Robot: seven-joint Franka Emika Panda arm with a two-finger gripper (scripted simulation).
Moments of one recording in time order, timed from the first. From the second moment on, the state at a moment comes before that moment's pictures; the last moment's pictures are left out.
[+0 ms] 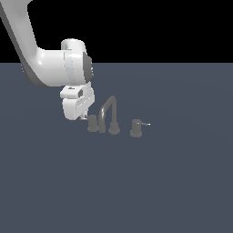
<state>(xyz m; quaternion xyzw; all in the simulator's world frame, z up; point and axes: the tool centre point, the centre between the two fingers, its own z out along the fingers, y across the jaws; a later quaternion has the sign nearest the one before) 0.066 0.145 0.064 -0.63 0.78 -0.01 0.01</state>
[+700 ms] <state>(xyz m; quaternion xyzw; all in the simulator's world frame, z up) 0.034 0.147 0.063 -0.63 0.77 -0.01 0.01</state>
